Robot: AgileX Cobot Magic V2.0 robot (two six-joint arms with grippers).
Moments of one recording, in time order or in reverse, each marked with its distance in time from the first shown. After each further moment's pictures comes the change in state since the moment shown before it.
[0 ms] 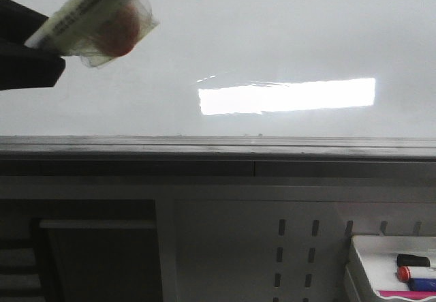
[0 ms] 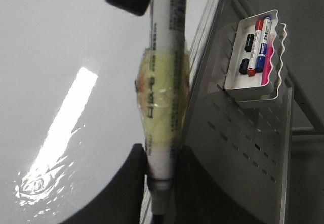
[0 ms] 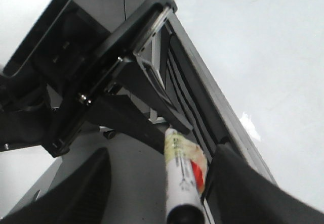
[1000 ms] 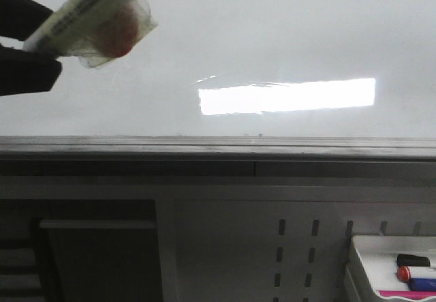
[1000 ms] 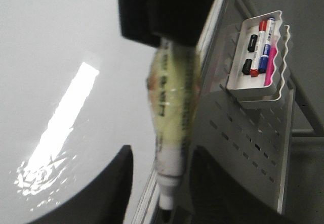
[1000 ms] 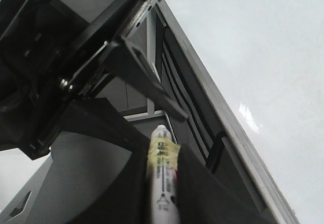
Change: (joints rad) left arm 0.000 -0.015 -0.011 -0.056 0.041 0.002; right arm 0.002 0.062 -0.024 0.007 -0.025 0.001
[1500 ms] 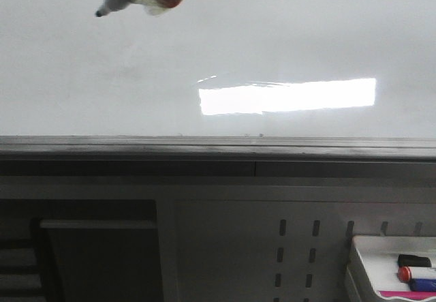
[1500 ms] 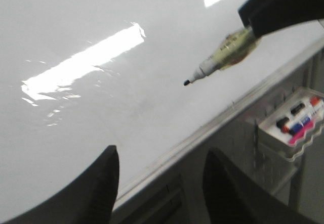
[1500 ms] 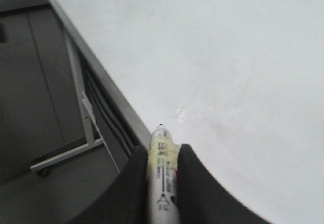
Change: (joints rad) left arm 0.002 -0.559 -0.064 -0.228 0.548 -0.299; right arm -0.021 0.004 0.000 0.096 -0.279 0.005
